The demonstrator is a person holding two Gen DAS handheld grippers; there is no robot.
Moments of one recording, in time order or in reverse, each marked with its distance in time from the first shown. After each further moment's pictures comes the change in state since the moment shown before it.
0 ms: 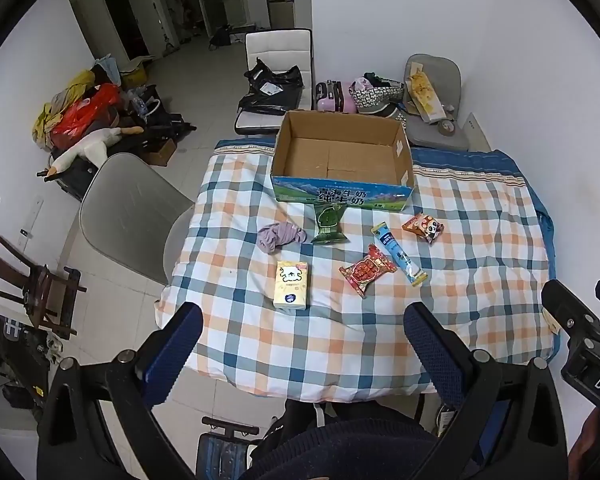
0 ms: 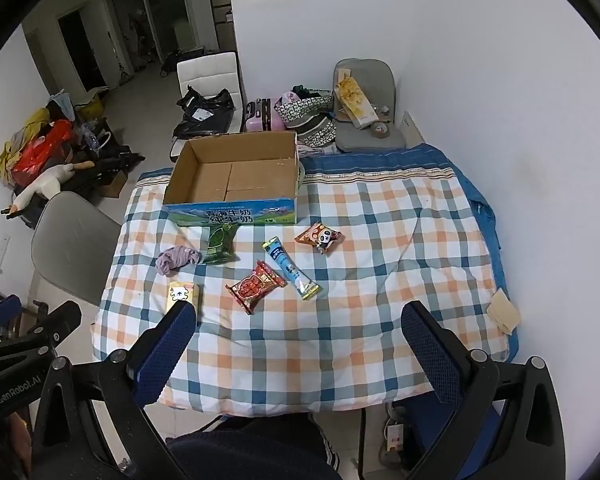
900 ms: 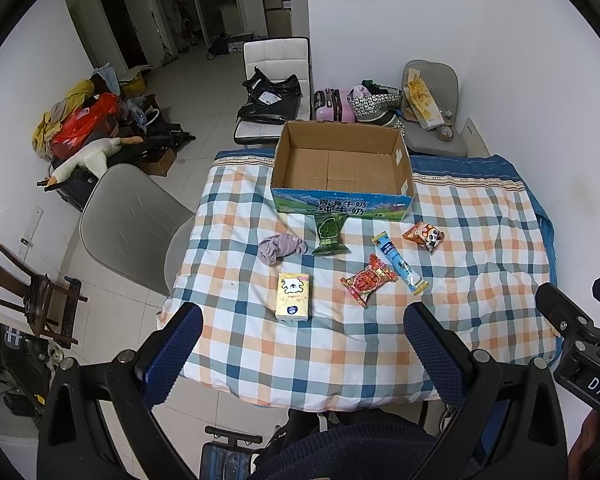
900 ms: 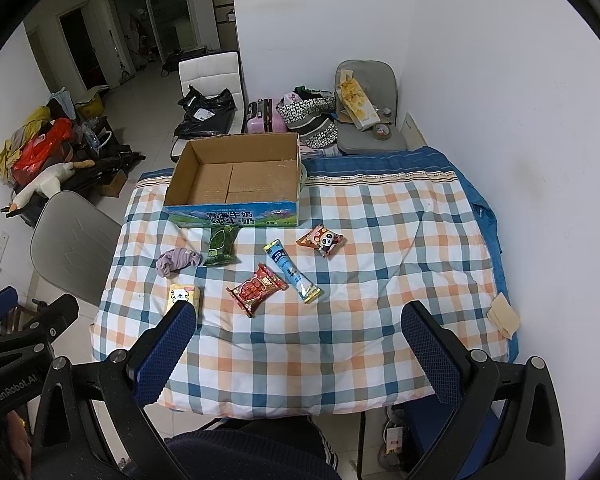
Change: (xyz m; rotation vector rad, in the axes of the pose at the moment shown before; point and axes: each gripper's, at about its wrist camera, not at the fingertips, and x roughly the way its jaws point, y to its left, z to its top) left arm -0.001 -0.003 0.013 0.015 -0.023 -0.001; right arm 0.001 -0.003 0.001 0.003 -0.003 -0.003
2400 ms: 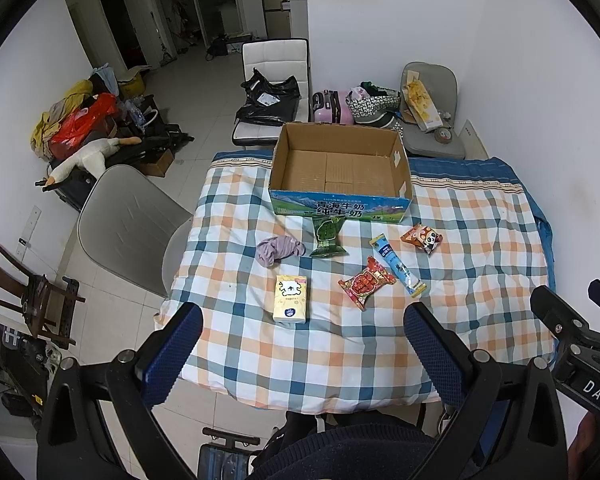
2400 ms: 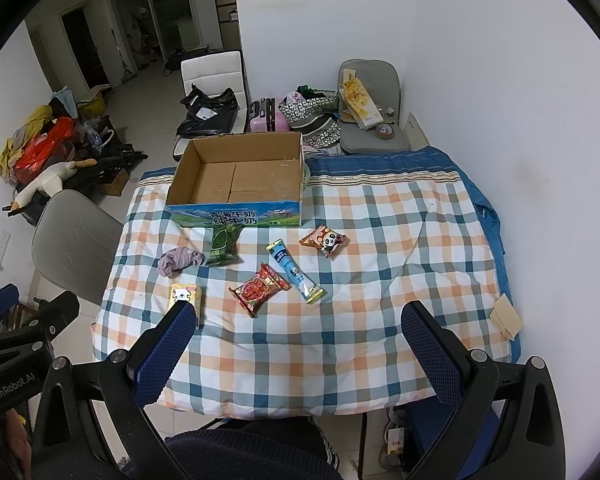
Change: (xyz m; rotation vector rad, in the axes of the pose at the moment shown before) left arm 0.002 0.001 -0.004 -0.001 -0.003 -0.005; right arm -0.002 -0.001 0.002 -0.007 -0.001 0.006
